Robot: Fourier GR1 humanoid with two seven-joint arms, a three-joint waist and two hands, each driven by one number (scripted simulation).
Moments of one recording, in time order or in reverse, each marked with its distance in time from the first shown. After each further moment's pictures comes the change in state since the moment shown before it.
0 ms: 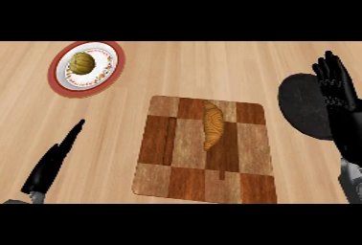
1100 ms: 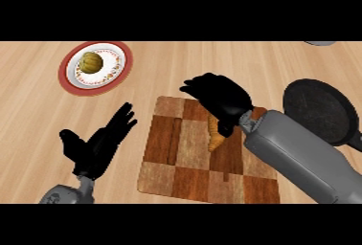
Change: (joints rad) left arm -0.089 -0.293 -0.017 -0.201 0.303 -0.033 0.200; right arm -0.653 0.083 0.647 0.411 0.790 0.353 0.436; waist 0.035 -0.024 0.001
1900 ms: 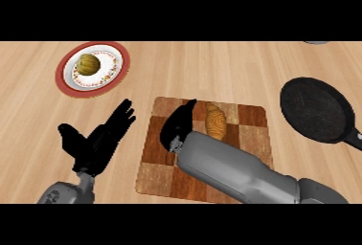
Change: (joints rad) left arm -0.018 -0.013 0.019 -0.011 0.006 0.012 0.041; right arm -0.155 0.366 0.253 0.309 0.063 0.700 0.592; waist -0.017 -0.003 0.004
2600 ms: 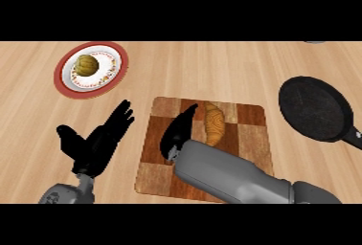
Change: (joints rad) left arm 0.017 -0.019 0.021 -0.005 -0.017 -0.009 0.003; right arm 0.014 0.023 0.084 0.029 -0.048 0.003 0.115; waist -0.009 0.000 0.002
